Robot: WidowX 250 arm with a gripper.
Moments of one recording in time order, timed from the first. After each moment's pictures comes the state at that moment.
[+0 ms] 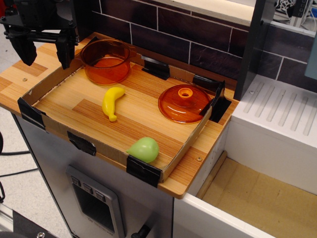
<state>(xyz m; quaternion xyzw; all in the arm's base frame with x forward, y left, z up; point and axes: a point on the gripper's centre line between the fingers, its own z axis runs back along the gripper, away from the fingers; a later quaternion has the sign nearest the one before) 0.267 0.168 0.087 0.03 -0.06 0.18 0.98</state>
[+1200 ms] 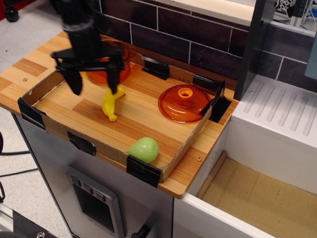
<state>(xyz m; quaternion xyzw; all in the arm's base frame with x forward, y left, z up) 0.294 0.101 0.036 -0.03 -0.03 0.22 0.97</state>
